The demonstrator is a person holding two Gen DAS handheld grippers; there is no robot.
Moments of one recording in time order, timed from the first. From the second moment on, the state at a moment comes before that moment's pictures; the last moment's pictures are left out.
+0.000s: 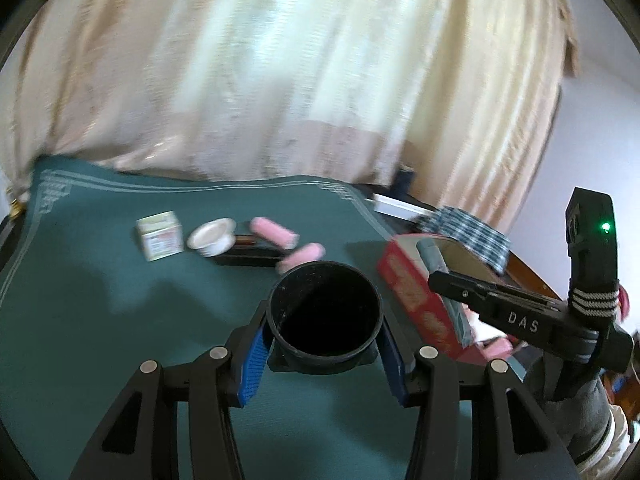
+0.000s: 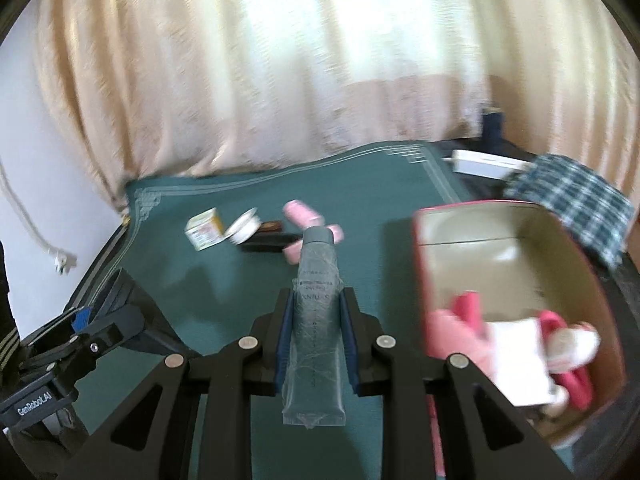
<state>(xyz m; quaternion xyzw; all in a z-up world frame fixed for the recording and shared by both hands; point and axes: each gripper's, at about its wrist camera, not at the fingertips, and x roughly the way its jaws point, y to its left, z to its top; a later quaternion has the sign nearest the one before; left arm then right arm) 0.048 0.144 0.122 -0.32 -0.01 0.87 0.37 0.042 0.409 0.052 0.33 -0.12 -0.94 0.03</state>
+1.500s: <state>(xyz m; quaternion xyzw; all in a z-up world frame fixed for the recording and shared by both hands) 0.078 0.321 0.125 -0.34 0.04 0.79 0.51 0.104 0.567 0.030 0.30 -0.20 -0.93 -0.09</state>
